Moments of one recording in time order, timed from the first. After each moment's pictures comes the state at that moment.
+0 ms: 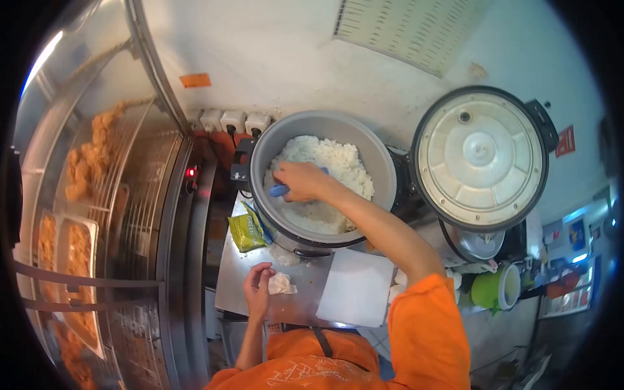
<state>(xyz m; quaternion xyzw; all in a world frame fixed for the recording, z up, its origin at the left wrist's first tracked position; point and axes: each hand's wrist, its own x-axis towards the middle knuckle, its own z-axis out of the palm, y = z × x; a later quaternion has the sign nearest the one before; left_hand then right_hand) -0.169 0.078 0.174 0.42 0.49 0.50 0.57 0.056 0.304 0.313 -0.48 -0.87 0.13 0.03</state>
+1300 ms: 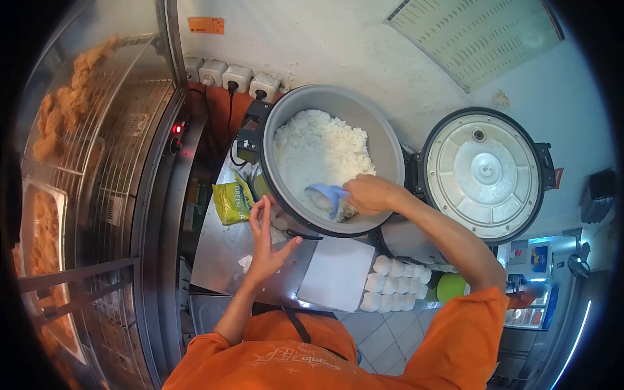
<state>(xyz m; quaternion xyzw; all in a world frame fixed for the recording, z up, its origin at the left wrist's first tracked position) -0.135 0.141 0.199 0.62 0.43 0.46 0.46 0.112 0.235 0.379 -0.55 -0.76 0.24 -0.26</state>
